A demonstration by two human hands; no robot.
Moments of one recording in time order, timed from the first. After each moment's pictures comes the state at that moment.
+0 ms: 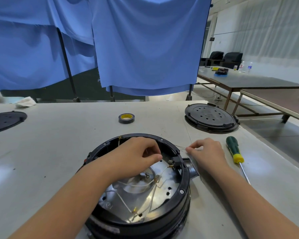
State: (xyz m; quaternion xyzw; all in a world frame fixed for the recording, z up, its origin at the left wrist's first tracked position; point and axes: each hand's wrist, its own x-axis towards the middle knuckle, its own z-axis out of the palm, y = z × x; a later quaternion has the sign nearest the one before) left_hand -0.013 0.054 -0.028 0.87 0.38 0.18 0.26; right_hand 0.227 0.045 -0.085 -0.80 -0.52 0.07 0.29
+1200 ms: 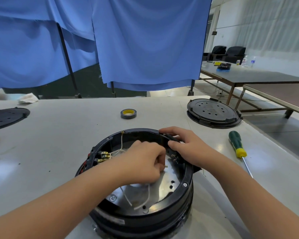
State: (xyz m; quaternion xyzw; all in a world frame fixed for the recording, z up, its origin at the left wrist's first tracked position) left_hand 0.003 0.037 -0.031 0.91 0.37 0.10 0.14; right_hand 0.169 0.028 -0.046 -0.58 -0.66 0.31 0.37
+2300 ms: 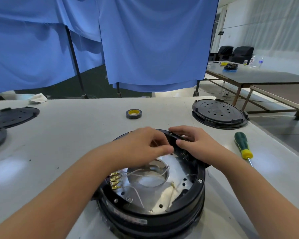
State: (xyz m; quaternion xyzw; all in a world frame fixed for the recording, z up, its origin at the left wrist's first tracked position) left_hand -0.017 0.042 -0.006 0.86 0.39 0.16 0.29; right_hand 0.178 0.026 -0.041 -0.57 -0.64 0.33 0.38
